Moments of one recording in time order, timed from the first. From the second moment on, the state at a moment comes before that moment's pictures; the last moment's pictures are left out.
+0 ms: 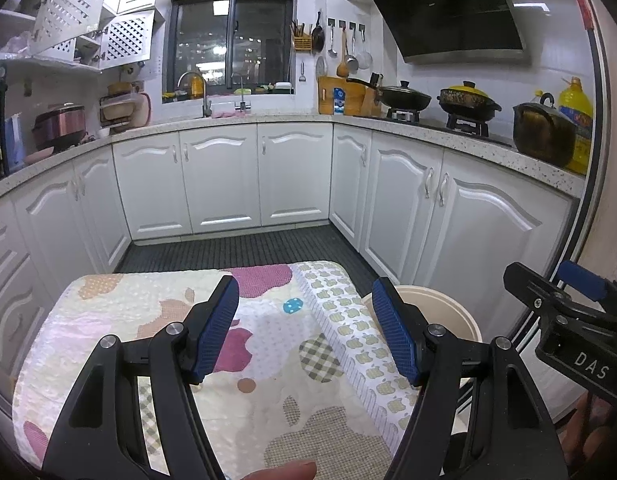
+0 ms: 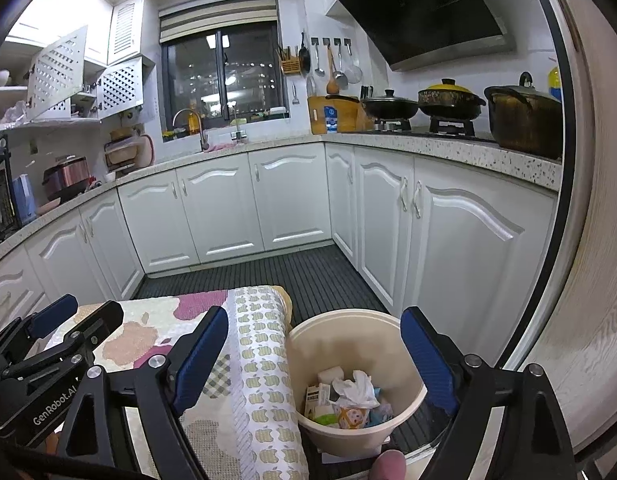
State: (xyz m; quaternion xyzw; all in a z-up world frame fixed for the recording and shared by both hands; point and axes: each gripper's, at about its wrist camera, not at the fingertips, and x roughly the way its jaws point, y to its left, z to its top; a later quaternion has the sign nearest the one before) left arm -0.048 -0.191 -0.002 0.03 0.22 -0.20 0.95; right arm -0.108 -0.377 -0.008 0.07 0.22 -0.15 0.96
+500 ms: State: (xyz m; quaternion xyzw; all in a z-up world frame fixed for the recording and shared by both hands) left arm -0.050 -0.194 0.000 0.03 0.21 -0.20 0.96; right arm -0.108 -0.374 -0.005 0.06 0.22 -0.15 0.96
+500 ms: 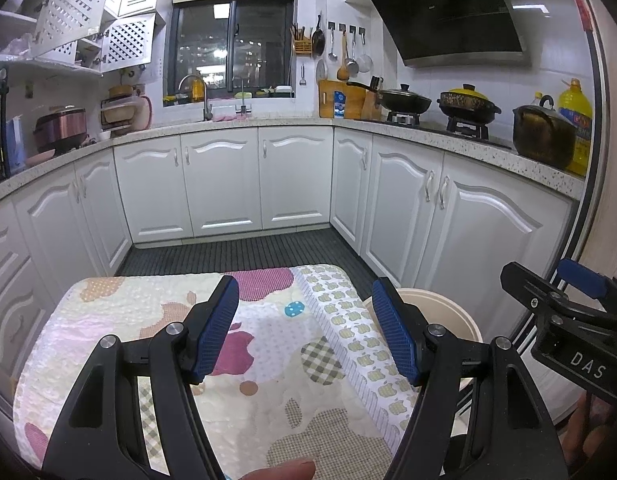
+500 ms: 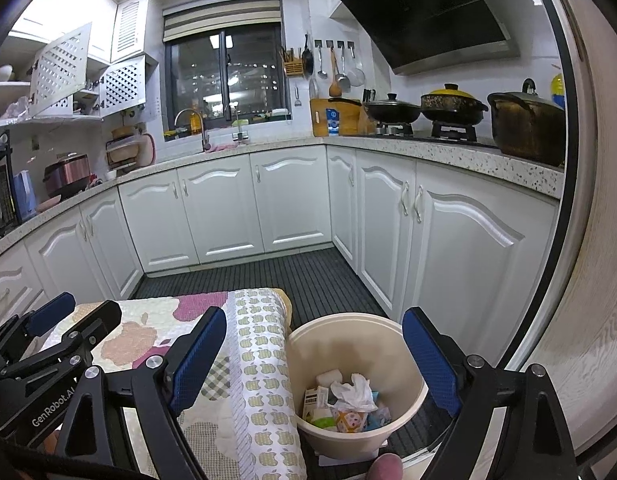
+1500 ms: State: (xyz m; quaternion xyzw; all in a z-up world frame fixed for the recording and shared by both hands) left arm -0.046 -0.198 -0.005 0.03 0.23 -0.19 0.96; right arm -0.106 -0.377 -0.011 0.06 0.23 -0.14 0.96
